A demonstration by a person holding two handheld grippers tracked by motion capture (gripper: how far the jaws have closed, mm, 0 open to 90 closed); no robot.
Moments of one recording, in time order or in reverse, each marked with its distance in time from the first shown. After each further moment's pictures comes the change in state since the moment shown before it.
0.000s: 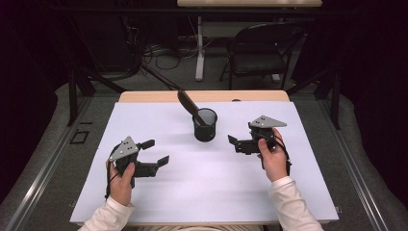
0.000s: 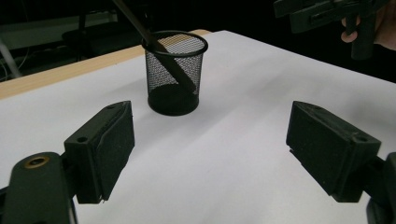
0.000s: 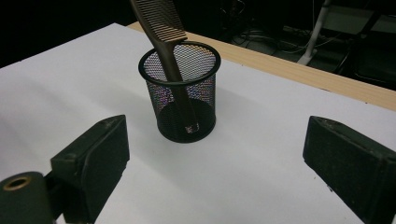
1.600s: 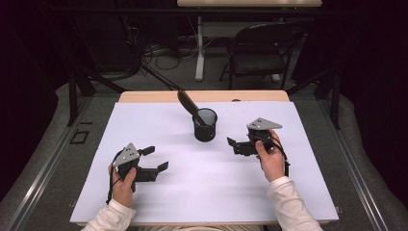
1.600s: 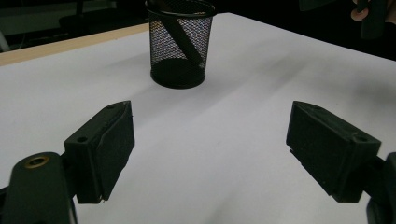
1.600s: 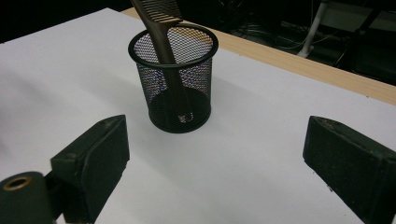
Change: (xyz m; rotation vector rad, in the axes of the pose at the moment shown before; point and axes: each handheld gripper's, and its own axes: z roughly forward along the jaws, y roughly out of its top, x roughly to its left) left arm 0.011 -0.032 0.010 0.024 -0.009 -0.011; right arm -0.002 -0.011 0.012 0.027 -0.016 -0.031
